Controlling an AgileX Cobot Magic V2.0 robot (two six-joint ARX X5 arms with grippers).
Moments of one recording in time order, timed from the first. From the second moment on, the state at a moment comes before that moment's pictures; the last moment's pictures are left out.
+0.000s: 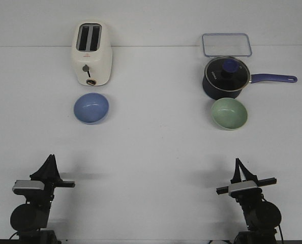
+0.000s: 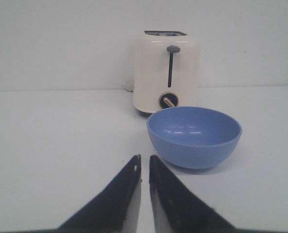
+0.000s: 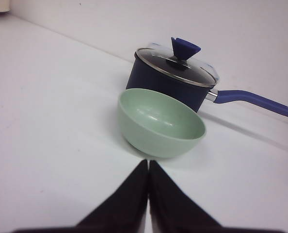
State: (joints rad) left arm 0.01 0.00 0.03 0.17 0.03 0.01; right arm 0.04 0.00 0.02 -0.06 -0.06 -0.31
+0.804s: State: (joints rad) left arm 0.01 0.00 0.03 0.17 0.03 0.01; right arm 0.04 0.01 0.05 -0.02 -0.02 0.26
